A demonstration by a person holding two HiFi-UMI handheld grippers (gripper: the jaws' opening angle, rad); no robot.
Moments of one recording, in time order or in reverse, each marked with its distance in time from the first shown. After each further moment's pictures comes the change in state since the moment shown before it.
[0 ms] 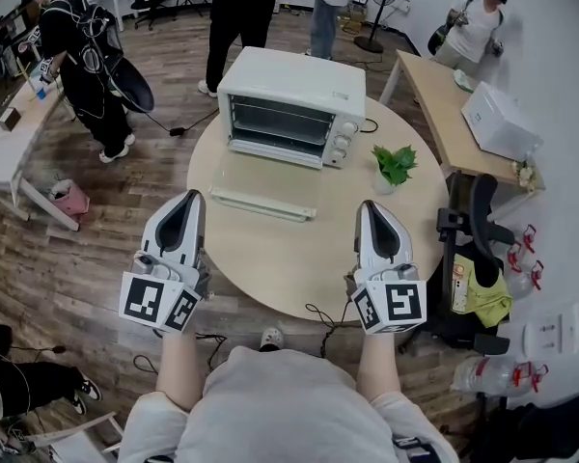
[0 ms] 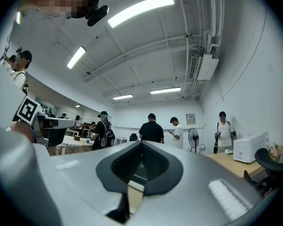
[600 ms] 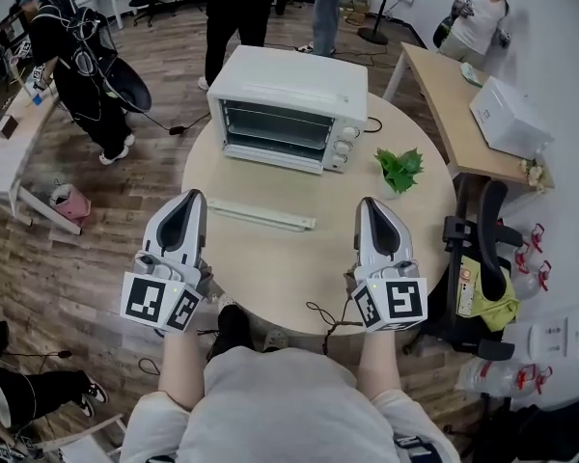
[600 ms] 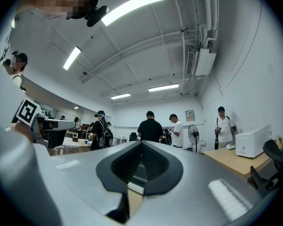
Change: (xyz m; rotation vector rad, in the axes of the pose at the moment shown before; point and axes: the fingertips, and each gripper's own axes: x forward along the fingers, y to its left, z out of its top) left arm 0.054 0.010 -0.019 0.006 0.038 -0.004; right arm 0.045 -0.031 -0.020 0.047 0.011 -0.005
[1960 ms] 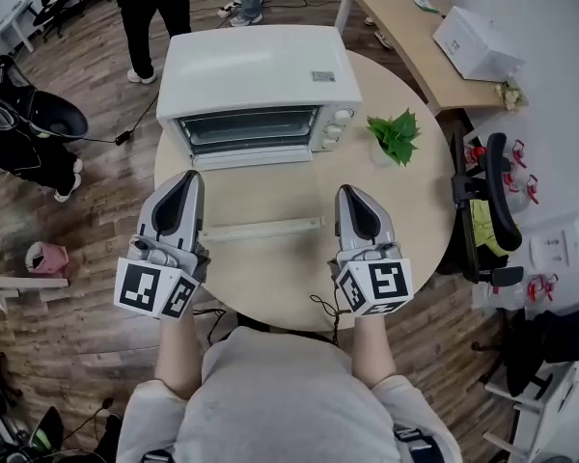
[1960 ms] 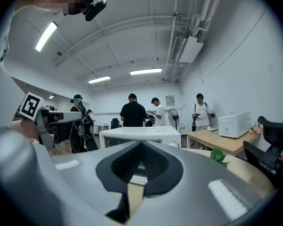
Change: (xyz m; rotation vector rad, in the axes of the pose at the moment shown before) left arm 0.141 0.085 -0.070 -0.117 0.116 -0.326; right arm 0.095 0.006 -0.095 0.059 0.193 -0.273
